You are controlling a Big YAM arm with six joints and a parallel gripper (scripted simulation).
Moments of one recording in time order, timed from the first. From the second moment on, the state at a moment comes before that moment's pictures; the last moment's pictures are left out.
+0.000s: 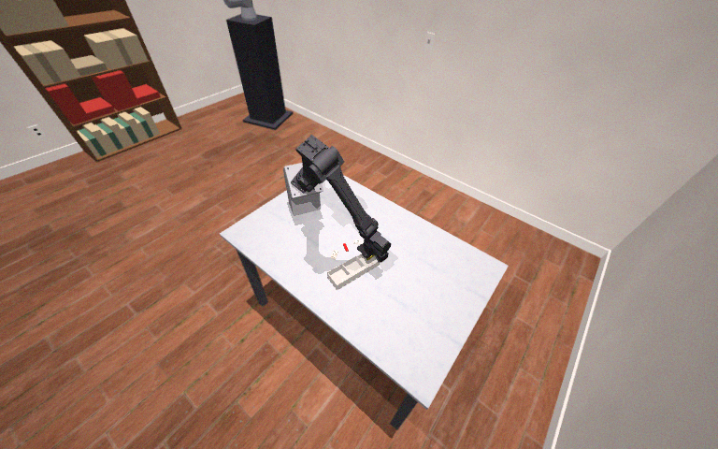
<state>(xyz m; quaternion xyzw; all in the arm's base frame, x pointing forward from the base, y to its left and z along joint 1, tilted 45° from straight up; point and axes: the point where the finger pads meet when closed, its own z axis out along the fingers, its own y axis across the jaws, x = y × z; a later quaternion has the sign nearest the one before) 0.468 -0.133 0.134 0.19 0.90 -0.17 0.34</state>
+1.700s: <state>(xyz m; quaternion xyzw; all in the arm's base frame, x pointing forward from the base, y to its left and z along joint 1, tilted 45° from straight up) 0.479 -0.139 0.127 0.19 0.90 -0.17 0.34</state>
